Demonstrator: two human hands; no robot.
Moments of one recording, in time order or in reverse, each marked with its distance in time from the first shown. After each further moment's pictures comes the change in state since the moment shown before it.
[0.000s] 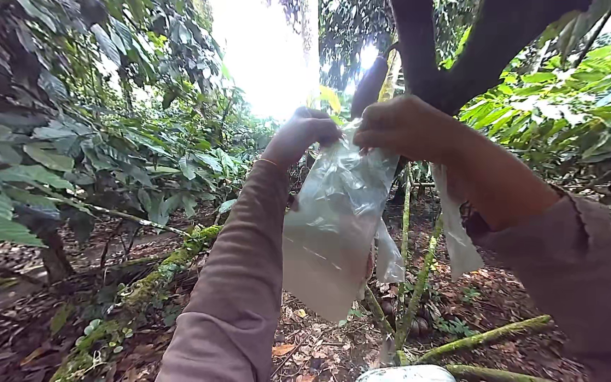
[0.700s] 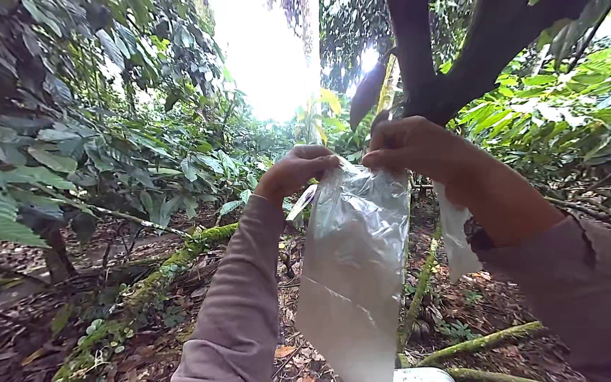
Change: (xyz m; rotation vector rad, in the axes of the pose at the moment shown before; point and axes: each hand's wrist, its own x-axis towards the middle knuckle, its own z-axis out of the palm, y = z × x) left_hand -0.046 -0.023 0.006 -0.200 -0.157 -0.056; right_hand -0.027 0.000 0.007 0.401 -0.026 0.134
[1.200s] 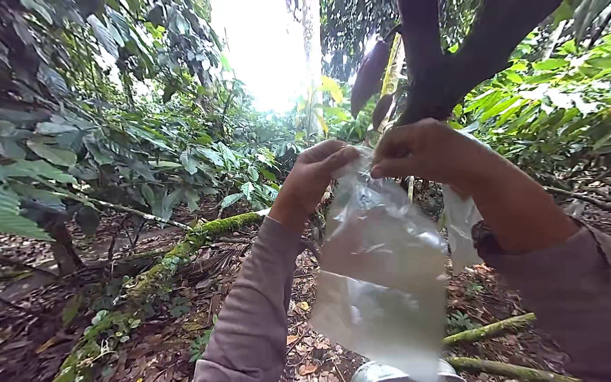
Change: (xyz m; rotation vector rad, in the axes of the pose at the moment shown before) left_hand -0.021 -0.001 0.060 -0.289 0.211 0.155; right_hand -0.017 0.010 0.004 -0.254 0.033 -0.085
